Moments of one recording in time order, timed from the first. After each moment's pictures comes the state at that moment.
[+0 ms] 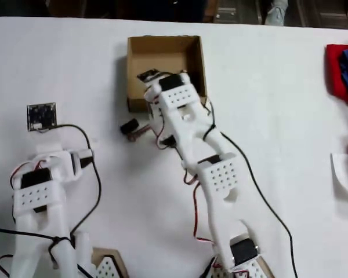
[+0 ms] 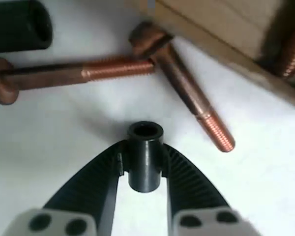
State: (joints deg) left arm -26.2 -42.1 67.4 41.0 -6.0; right arm -27.2 53.8 -46.4 95.4 9.5
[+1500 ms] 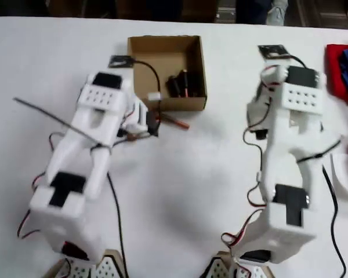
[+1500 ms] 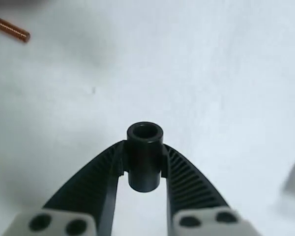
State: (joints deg) left arm 5.0 16.6 -7.0 87.2 18.4; right arm 7.1 7.7 -11.8 96.7 17.0
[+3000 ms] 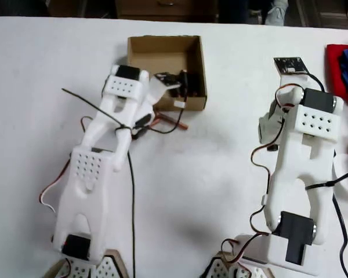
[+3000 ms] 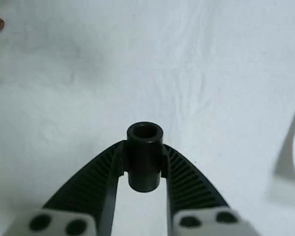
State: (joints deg) left arm 5.6 56.4 -49.0 100.4 -35.4; right arm 11.7 -5.8 4.7 89.8 19.8
